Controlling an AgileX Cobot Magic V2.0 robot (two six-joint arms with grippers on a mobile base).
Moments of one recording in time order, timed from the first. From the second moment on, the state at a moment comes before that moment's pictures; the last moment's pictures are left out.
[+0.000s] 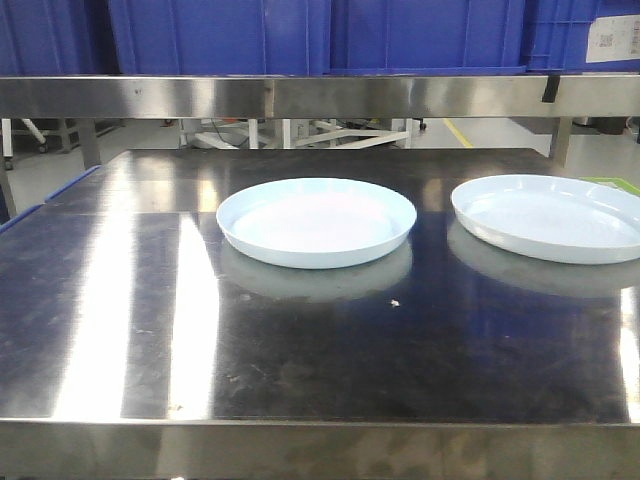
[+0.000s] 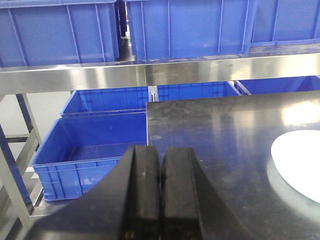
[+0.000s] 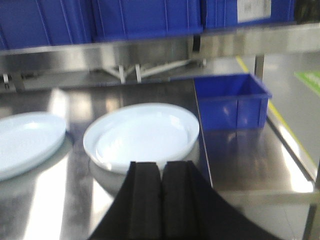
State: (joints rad) left arm -0.12 0.50 -0.32 -0.11 -0.01 0.17; right arm -0.01 -0.01 0.03 0.07 0.05 0.07
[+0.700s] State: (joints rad) left arm -0.12 0.50 -0.32 -0.11 -0.01 0.17; right arm -0.01 0.32 -0.18 0.07 -0.04 0.05
